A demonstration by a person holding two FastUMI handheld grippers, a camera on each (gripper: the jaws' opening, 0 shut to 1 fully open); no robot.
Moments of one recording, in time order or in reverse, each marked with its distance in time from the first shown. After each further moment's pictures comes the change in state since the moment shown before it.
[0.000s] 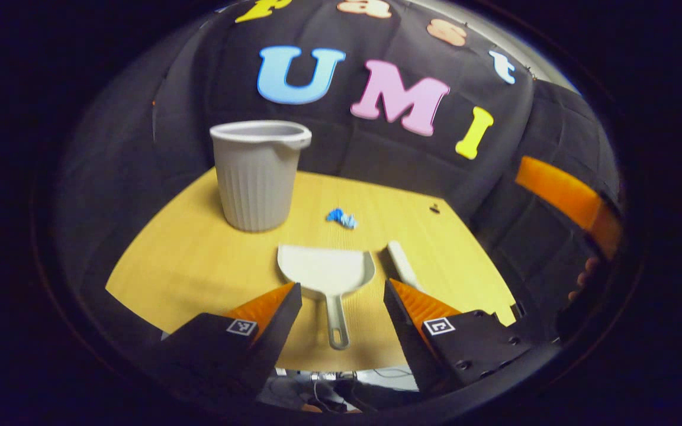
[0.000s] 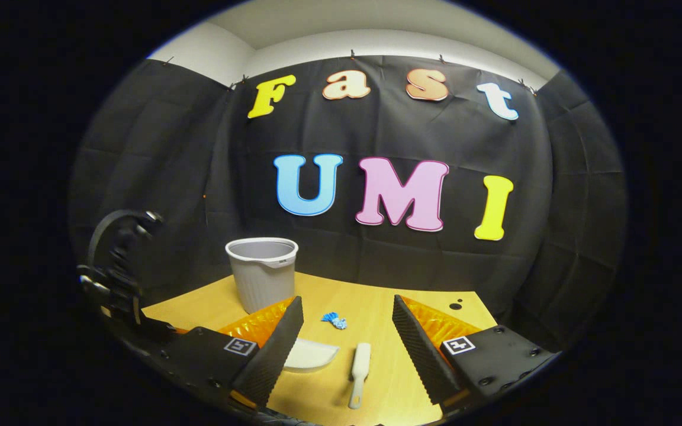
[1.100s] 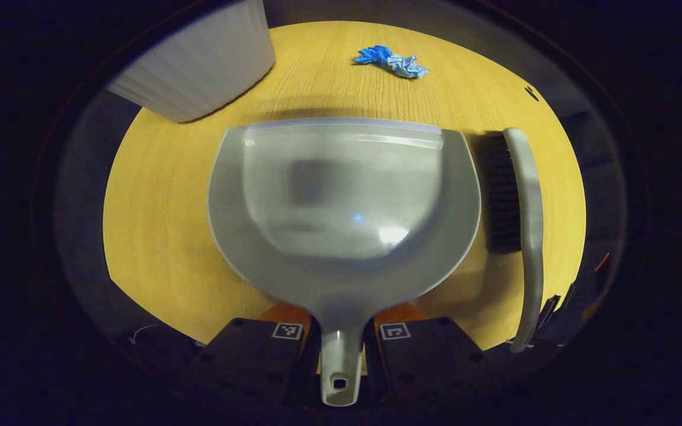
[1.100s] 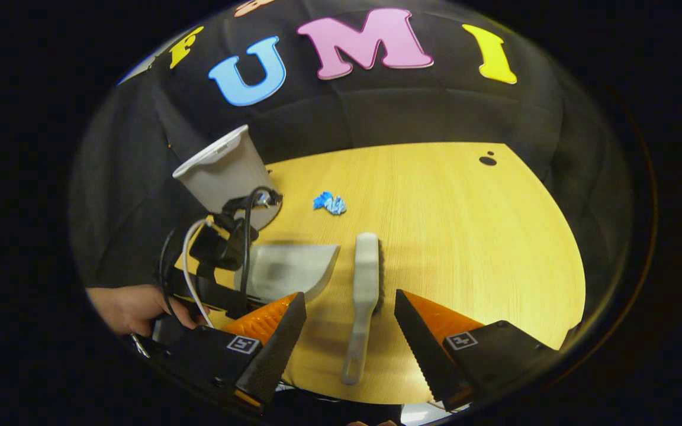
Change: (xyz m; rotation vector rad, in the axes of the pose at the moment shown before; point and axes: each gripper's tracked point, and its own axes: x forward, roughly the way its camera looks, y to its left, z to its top) left arm 0.139 0.018 -0.028 -0.044 0.699 0.246; right arm 0.063 -0.019 -0.210 0.279 0.718 0.115
